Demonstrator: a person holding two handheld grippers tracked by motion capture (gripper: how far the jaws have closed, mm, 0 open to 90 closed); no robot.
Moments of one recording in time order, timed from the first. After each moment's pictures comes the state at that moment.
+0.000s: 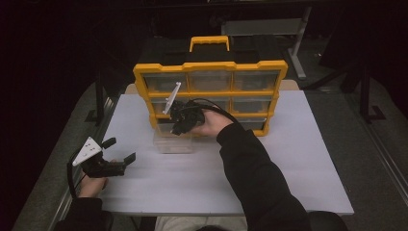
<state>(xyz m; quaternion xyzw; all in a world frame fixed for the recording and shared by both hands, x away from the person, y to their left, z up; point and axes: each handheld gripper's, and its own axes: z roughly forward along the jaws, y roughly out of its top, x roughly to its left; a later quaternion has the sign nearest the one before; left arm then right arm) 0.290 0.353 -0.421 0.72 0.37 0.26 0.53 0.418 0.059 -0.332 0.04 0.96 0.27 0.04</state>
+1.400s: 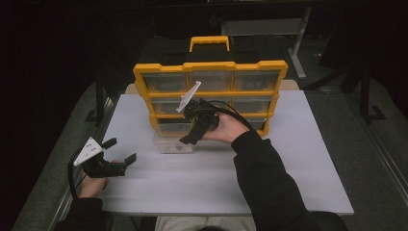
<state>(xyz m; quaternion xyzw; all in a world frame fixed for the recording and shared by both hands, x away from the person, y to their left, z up) 0.290 0.352 -0.422 0.73 0.37 0.26 0.52 0.397 0.017 -0.320 0.09 0.94 0.32 0.05</state>
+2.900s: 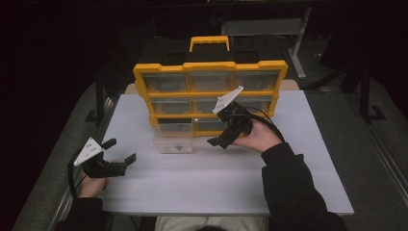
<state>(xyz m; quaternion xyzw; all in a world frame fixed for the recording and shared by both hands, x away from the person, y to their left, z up) 0.290 0.352 -0.423 0.72 0.37 0.26 0.52 0.378 -0.069 -0.327 0.16 0.92 0.35 0.08</state>
